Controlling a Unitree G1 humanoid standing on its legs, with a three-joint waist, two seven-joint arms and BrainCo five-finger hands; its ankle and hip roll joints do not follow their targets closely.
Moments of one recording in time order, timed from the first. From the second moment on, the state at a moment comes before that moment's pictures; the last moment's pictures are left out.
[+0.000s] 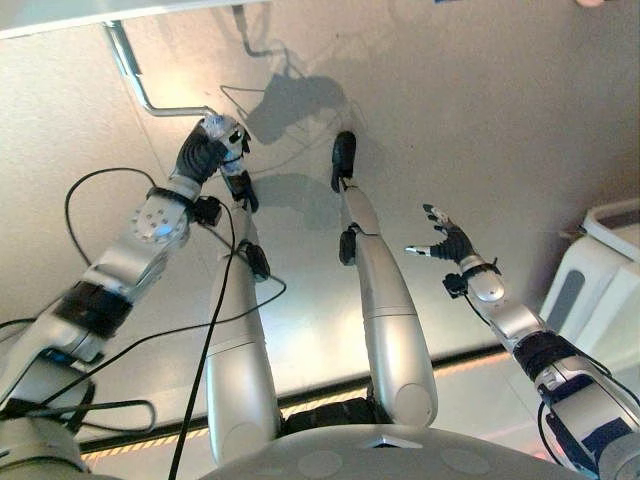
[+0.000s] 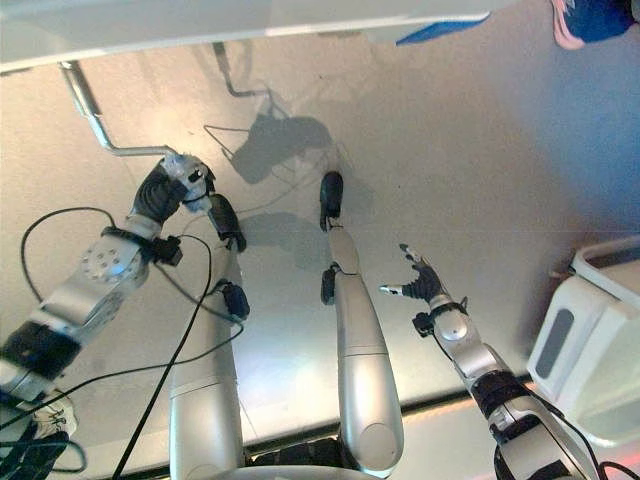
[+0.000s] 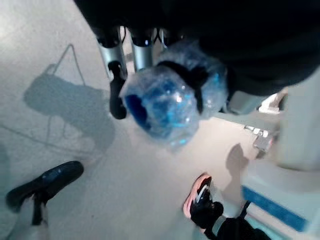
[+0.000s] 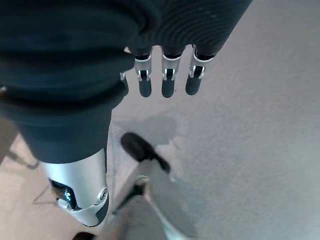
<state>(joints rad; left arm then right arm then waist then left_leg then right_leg) -0.35 1.01 -0.41 0.05 -0.66 -0.18 0.08 -0.28 -0.53 0.40 0.70 0.13 -0.21 -0.13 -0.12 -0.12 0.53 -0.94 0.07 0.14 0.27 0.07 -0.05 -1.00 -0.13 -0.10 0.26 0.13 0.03</state>
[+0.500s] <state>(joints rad) -0.13 1.01 -0.12 0.04 -0.66 -0.17 0.04 -0.19 -0.53 0.32 0.69 0.13 -0.21 -0.10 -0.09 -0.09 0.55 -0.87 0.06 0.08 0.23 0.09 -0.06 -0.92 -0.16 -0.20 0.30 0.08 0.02</state>
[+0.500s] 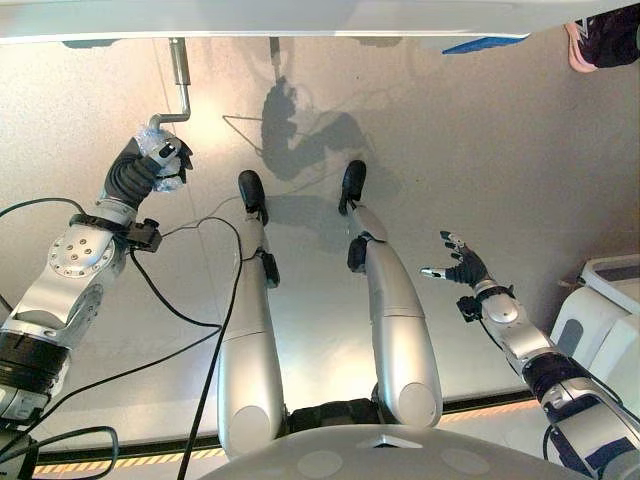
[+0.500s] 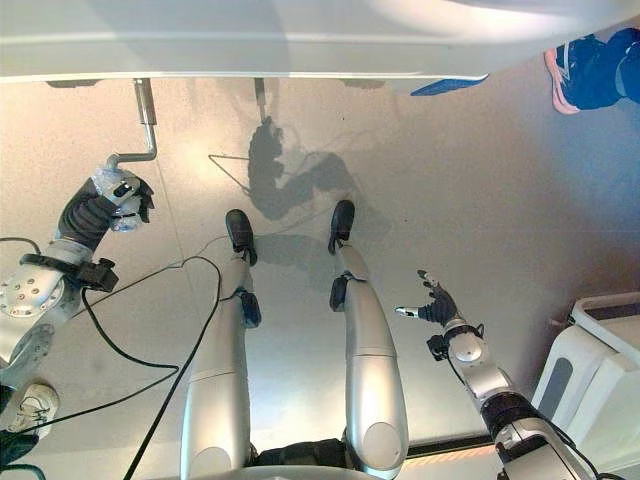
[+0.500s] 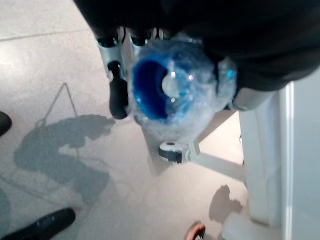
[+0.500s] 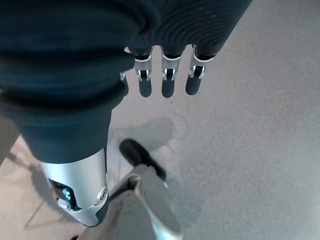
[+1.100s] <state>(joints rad) -0.68 0.81 -0.28 0.67 -0.44 -0.19 0.25 -0.25 -0.57 0.36 0.60 0.13 -0.21 -0.10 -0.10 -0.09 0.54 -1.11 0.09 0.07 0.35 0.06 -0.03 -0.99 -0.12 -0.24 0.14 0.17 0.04</state>
